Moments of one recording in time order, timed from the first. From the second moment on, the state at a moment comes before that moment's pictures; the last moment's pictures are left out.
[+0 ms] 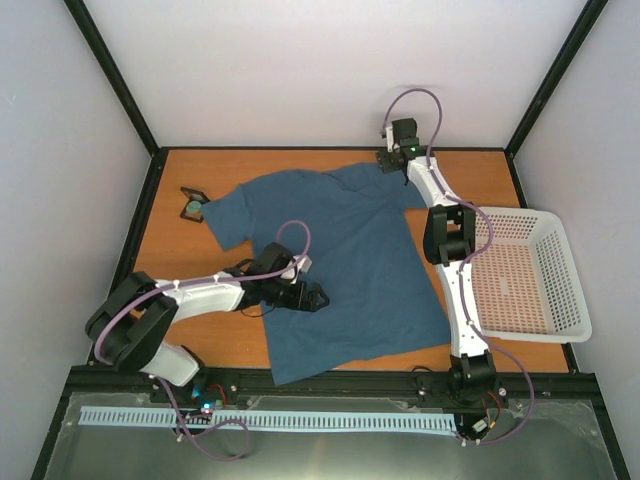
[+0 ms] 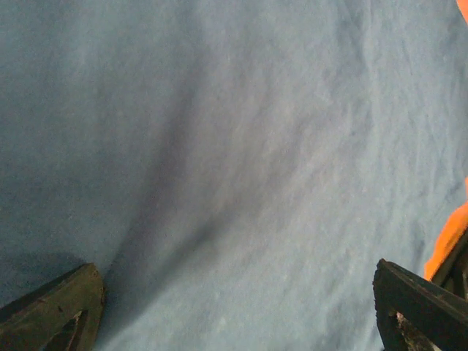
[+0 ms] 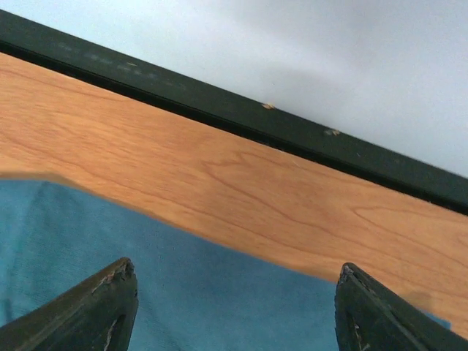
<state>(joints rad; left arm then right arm) -0.71 1.50 0.63 -0.12 0.40 -0.56 0.18 2.70 2.50 -0.58 0.05 -0.17</state>
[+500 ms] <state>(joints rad) -0.71 1.25 0.48 -0.27 0.49 -0.73 0.35 2.71 2.52 -0.66 -0.05 -0.19</state>
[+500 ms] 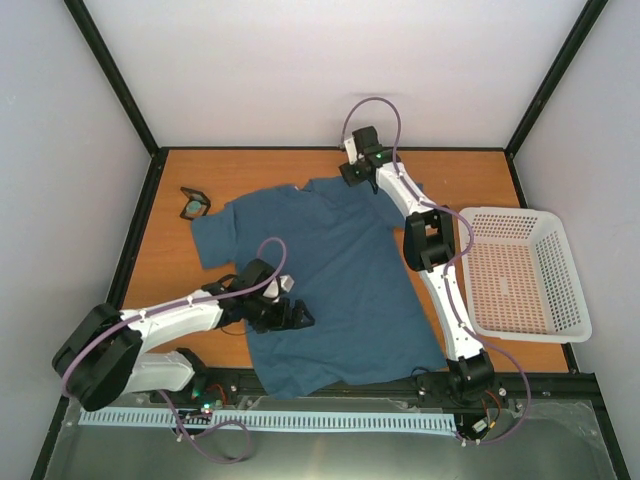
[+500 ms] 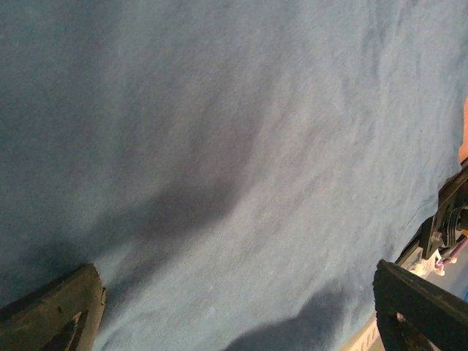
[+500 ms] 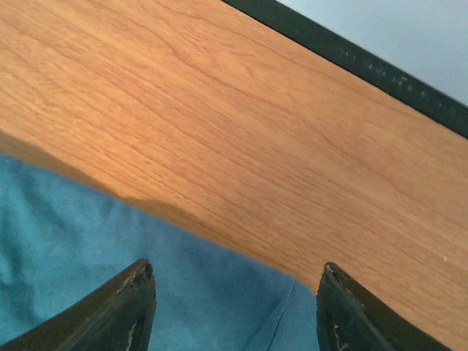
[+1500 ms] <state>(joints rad) -0.50 1.32 0.93 -0.33 0.15 -0.56 0.15 2.72 2.55 -0.81 0.21 -0.03</state>
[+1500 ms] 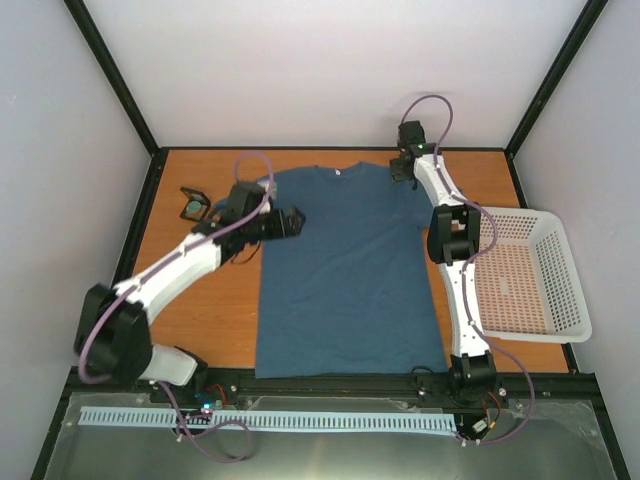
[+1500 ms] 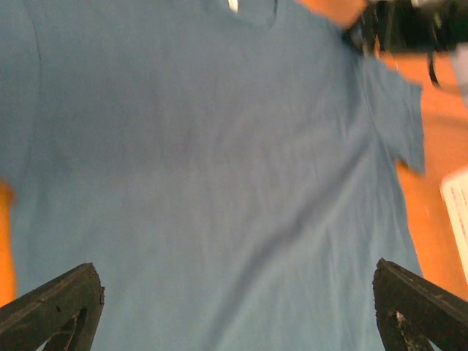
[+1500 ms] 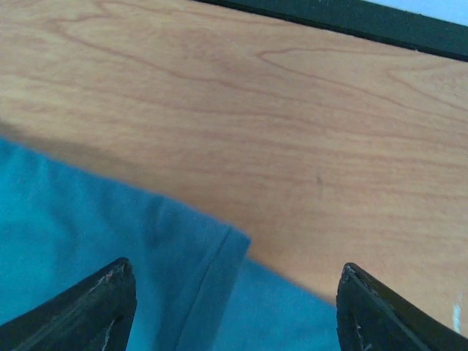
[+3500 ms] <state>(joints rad) -0.62 1.60 0.88 -0.25 0.34 -0.44 0.39 1.53 0.88 -0.60 -0.15 0.25</state>
